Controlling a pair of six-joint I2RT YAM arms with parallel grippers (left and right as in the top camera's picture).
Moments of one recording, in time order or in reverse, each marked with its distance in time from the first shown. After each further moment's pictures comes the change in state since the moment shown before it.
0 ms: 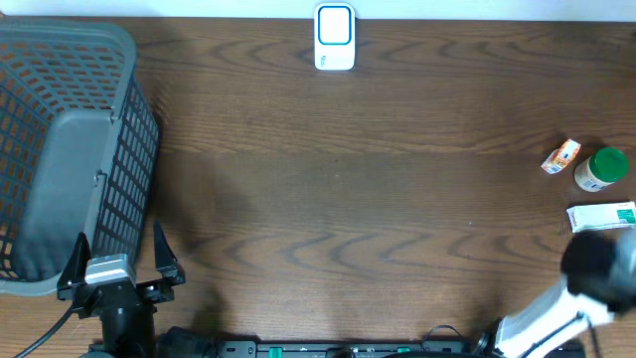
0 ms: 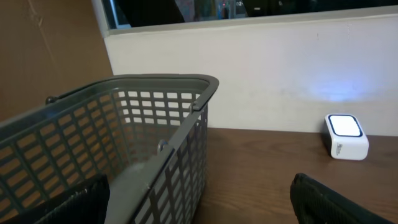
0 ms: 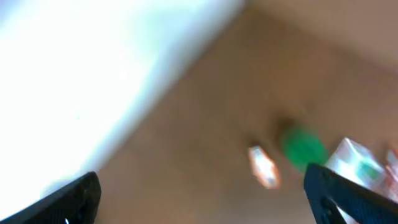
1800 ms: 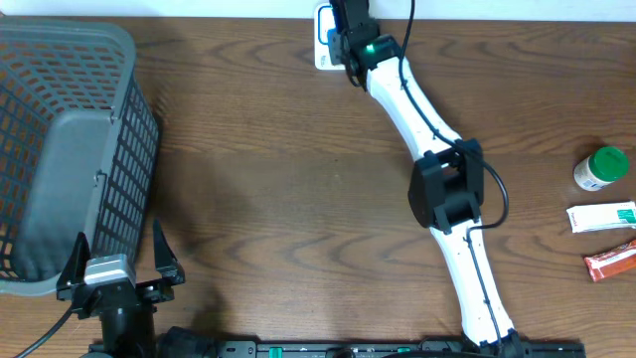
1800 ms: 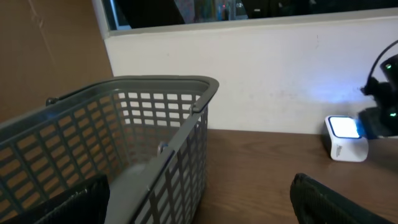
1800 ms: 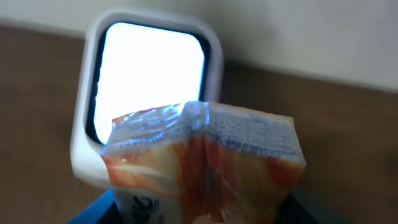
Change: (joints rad) left arm 0.000 0.000 0.000 0.005 0.000 0.000; right arm 0.854 0.716 -0.143 0.692 0.314 -0.374
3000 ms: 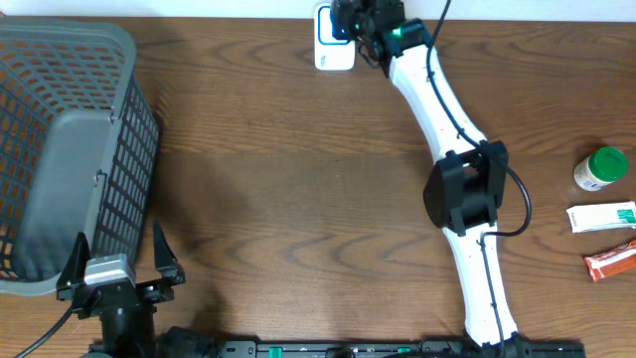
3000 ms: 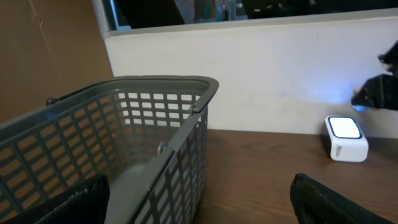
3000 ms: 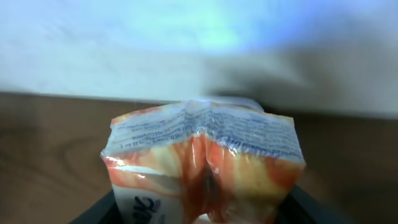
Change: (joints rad) left arm 0.000 0.000 0.000 0.001 0.000 0.000; right arm -0.044 -0.067 -0.014 0.180 -0.294 0.160
